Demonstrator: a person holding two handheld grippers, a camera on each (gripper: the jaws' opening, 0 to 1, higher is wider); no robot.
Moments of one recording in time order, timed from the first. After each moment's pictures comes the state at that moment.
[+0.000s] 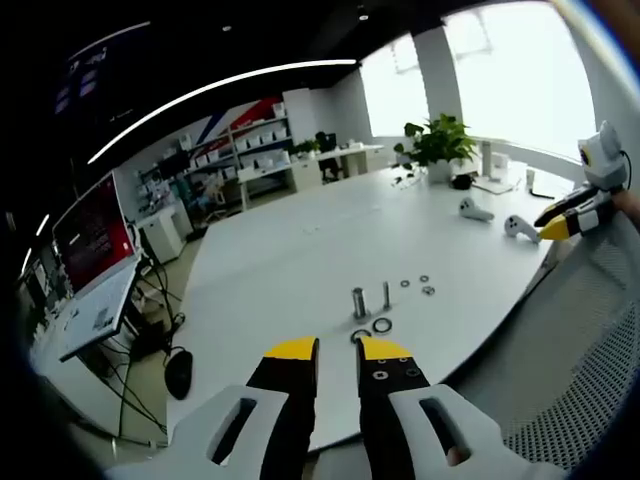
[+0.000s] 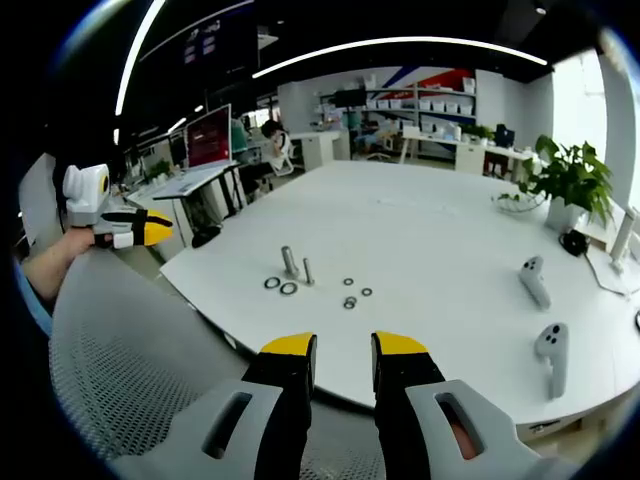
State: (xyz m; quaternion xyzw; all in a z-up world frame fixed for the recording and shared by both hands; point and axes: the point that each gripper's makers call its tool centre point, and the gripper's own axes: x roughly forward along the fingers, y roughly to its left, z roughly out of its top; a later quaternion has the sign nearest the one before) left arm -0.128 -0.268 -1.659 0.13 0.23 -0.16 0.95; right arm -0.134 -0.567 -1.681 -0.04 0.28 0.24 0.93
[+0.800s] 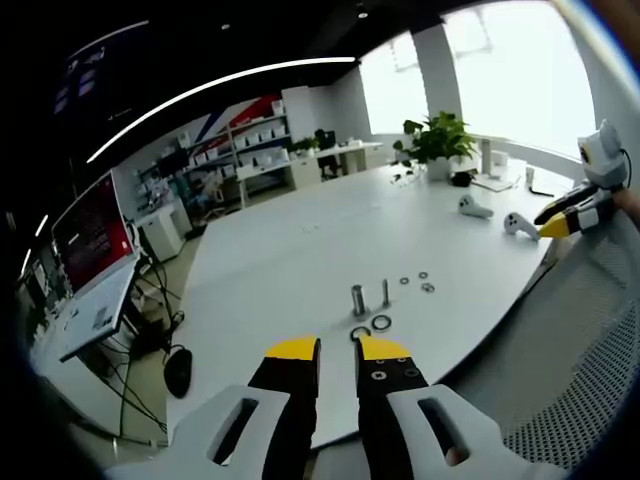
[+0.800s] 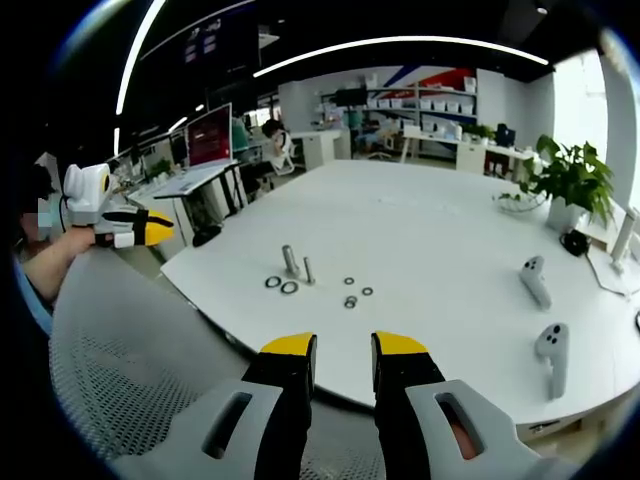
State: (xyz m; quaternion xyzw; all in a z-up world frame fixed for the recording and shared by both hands) left arm -0.128 -0.269 -1.662 0.13 0.24 -0.16 0.95; right arm -0.134 -0.567 -1.682 -0.04 0.28 0.24 0.93
